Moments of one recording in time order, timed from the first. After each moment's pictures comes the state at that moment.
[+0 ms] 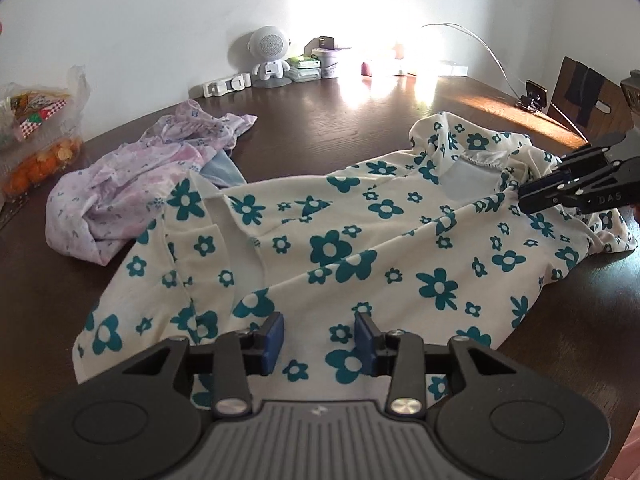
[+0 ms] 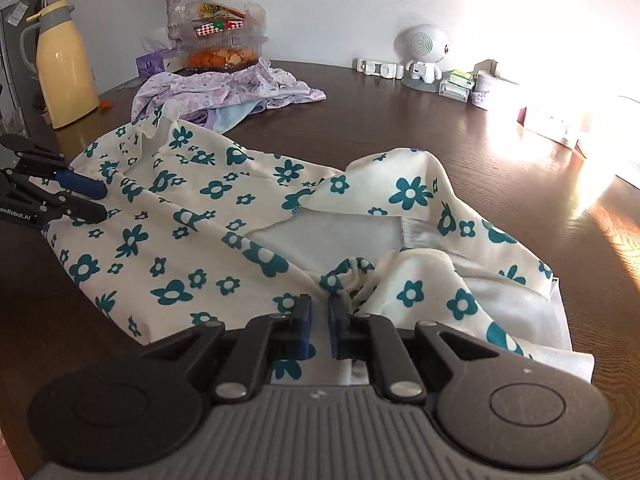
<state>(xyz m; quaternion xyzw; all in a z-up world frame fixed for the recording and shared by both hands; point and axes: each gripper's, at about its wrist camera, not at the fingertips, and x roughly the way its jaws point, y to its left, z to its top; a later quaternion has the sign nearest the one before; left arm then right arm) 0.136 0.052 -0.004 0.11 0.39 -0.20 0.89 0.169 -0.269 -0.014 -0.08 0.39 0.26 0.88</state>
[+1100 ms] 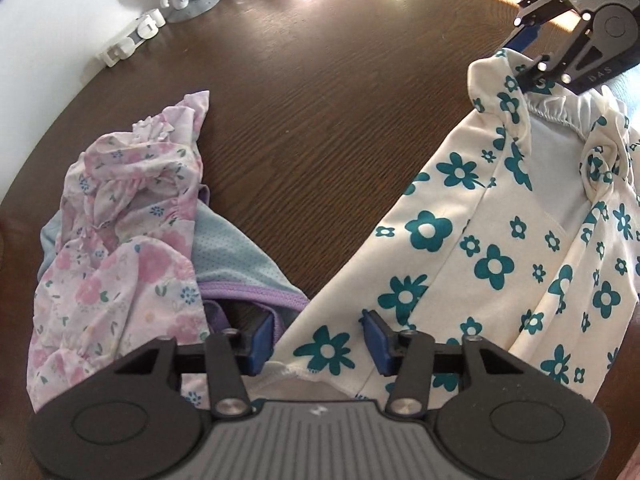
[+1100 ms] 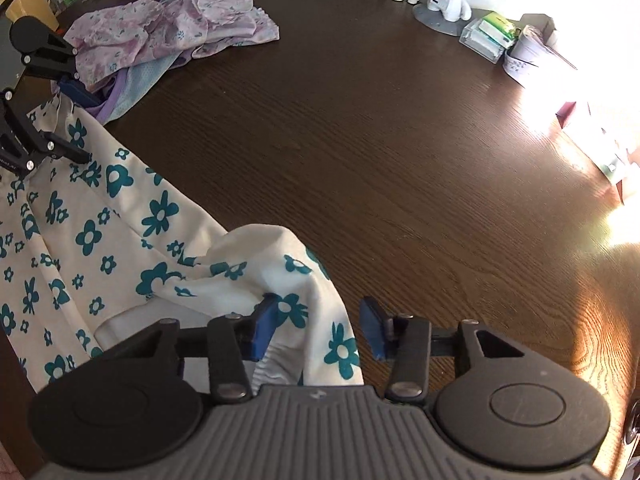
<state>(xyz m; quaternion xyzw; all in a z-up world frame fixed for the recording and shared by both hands) 0.327 0.010 -0.006 0.28 0.56 -0.27 0.73 0.359 -0.252 0.004 -0.21 0.55 0.27 0.76</state>
